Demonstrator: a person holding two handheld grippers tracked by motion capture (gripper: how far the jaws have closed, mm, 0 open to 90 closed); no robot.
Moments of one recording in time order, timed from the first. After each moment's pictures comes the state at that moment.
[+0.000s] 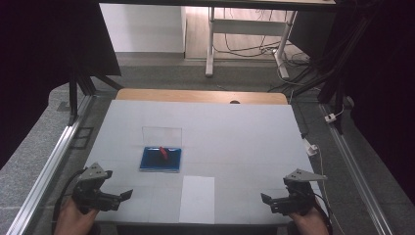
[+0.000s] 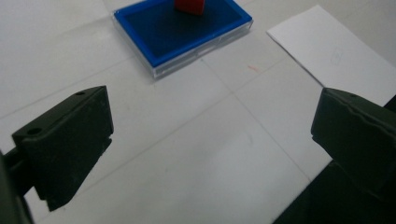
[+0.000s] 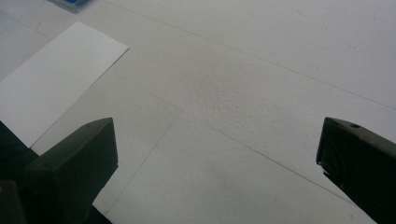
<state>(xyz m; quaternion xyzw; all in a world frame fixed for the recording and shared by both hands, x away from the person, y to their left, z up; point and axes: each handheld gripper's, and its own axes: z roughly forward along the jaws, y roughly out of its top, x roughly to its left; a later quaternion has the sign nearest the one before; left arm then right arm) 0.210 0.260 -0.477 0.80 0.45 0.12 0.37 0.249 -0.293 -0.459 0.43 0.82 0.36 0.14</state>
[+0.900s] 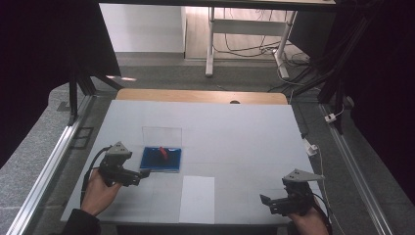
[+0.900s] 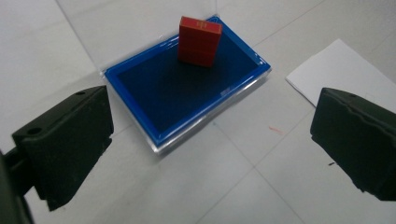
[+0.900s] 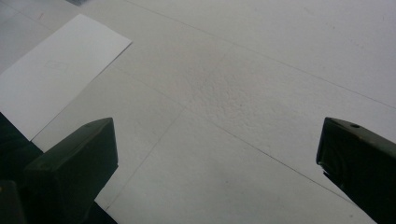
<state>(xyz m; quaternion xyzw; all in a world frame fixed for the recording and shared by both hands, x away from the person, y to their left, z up) 0.283 0.230 -0.482 0.81 0.43 0.11 0.38 0.249 -0.291 -0.460 0.42 0.82 0.35 0.14</state>
